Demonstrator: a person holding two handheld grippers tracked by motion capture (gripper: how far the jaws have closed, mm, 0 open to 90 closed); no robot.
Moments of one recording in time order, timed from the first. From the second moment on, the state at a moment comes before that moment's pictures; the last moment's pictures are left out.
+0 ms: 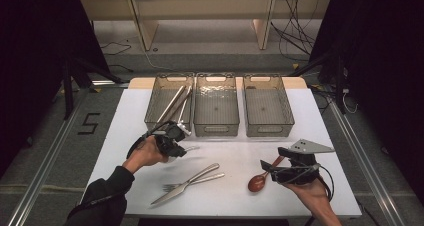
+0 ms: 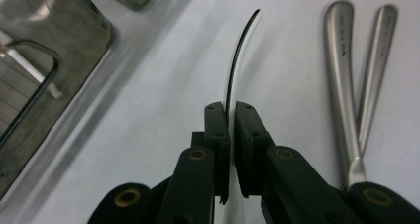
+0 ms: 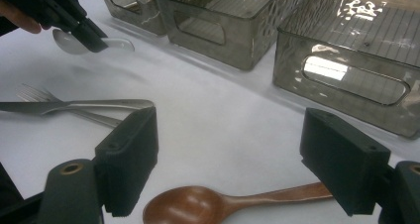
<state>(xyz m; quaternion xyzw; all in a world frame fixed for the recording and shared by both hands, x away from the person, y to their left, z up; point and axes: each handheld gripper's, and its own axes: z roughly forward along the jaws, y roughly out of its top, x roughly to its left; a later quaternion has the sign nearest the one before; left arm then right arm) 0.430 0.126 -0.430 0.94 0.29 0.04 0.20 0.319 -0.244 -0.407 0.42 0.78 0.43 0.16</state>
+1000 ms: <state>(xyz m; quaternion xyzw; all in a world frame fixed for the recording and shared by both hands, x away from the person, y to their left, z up) 0.457 0.115 -0.385 0.89 0.32 0.03 0.32 0.319 -0.244 -0.407 0.42 0.78 0.43 0.16</state>
